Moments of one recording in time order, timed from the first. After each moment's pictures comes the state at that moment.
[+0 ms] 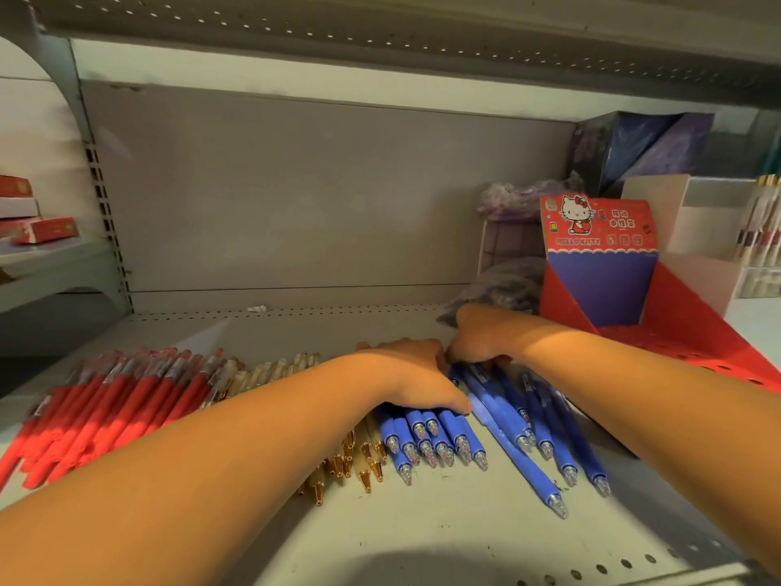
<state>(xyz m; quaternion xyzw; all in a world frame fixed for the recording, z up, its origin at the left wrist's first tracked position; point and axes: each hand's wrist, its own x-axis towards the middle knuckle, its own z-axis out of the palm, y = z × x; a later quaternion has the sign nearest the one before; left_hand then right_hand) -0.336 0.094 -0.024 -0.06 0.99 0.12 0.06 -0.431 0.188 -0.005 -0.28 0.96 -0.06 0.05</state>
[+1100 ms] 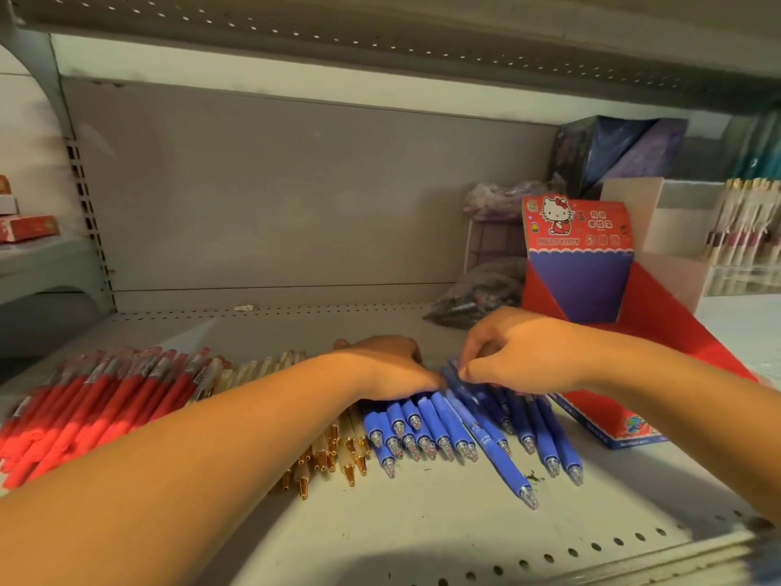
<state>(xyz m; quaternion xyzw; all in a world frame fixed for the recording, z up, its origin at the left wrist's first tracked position) -0.335 0.086 -0.026 -0.08 0.99 0.14 0.06 -0.372 0.262 0.016 -0.38 0.91 -0.14 0.06</state>
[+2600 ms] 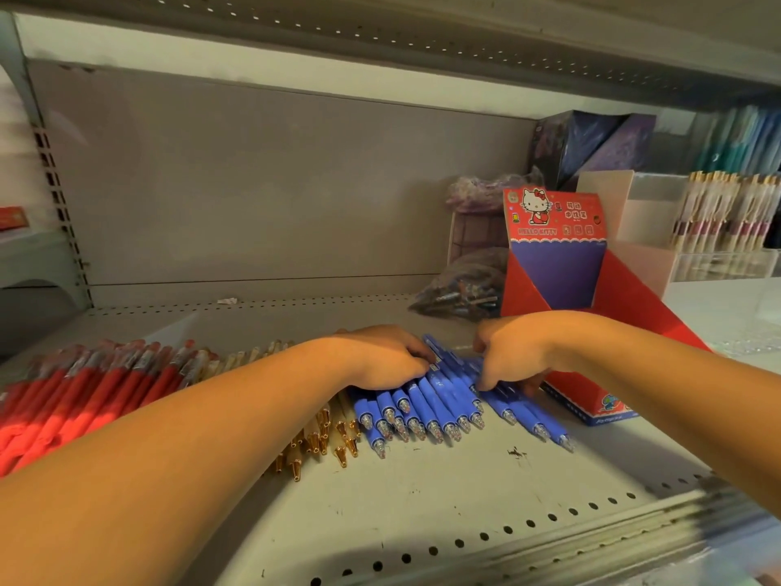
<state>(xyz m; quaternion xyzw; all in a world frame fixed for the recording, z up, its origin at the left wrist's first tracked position) -0.328 0.092 -0.022 0.02 0.99 0.15 0.05 -0.387 0.259 0.007 -0.23 0.95 -0.06 0.19</state>
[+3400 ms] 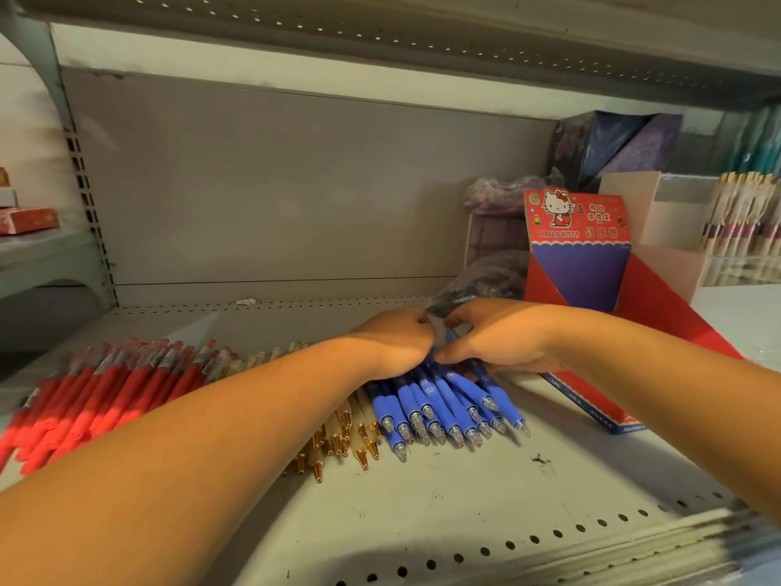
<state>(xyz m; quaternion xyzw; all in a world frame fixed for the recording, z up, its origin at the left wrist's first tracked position) -0.331 0.088 -0.018 -0.08 0.96 0.25 -0.05 -0.372 0.233 0.011 -0.30 0.86 -0.34 0.23</state>
